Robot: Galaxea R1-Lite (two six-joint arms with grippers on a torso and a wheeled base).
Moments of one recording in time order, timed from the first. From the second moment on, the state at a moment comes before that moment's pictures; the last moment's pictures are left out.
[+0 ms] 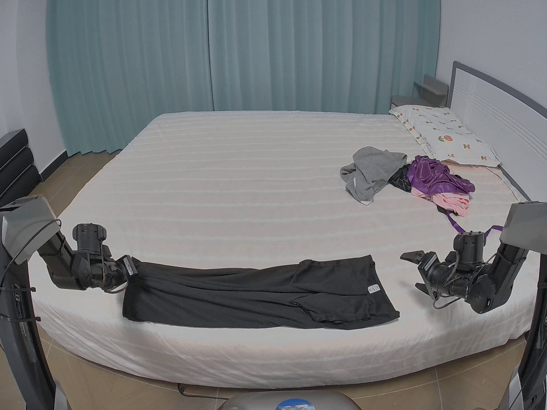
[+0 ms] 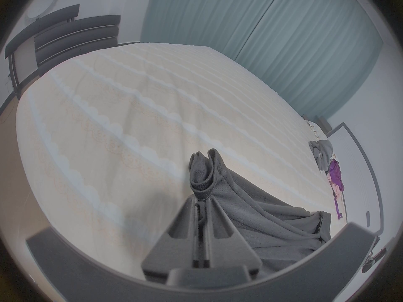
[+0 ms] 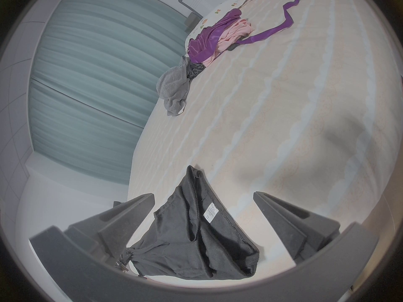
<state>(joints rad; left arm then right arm) 0.18 2.33 -0.93 -0.61 -0.20 -0.42 0.03 2.26 -0.60 -1.08 0.24 0.95</state>
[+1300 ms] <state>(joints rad) 0.06 2.28 -0.93 -0.60 -0.17 -0.58 0.03 2.27 -0.60 -1.08 0.24 0.95</state>
